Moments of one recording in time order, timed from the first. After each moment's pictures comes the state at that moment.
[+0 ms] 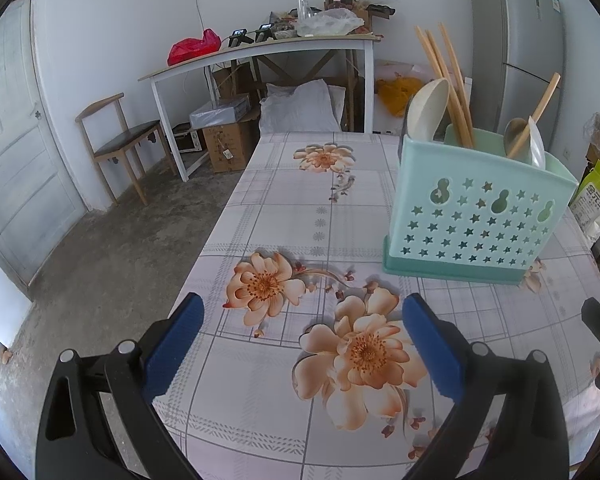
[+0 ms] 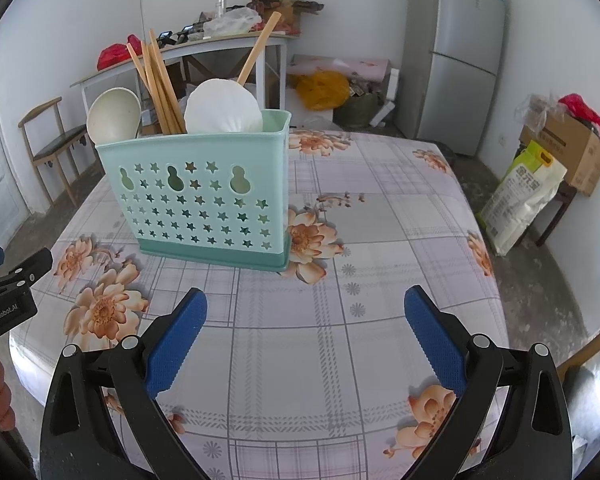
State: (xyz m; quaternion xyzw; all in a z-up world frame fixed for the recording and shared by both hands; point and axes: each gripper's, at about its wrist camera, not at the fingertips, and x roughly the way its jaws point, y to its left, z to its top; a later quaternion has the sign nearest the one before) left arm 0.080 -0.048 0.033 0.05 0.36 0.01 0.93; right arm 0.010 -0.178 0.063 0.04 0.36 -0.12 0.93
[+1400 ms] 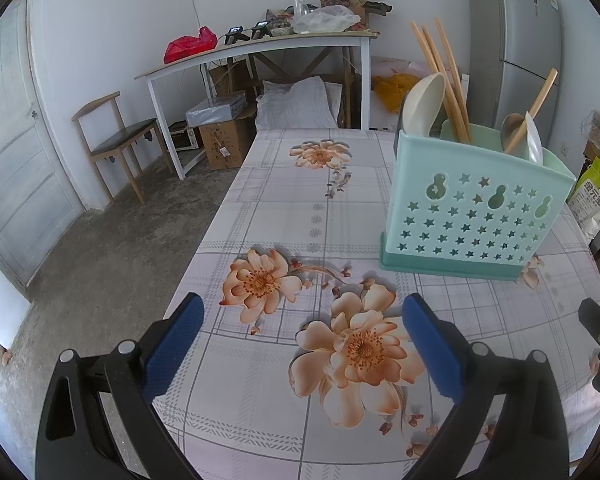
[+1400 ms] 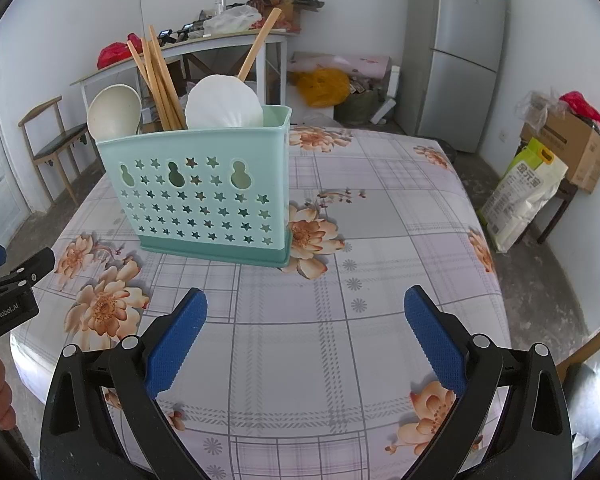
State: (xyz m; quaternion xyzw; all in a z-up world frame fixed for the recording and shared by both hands) left arm 0.079 -0.050 0.032 0.05 0.37 0.00 0.93; right arm 0.008 -0.180 0.062 0.04 0.36 -0.11 0.92
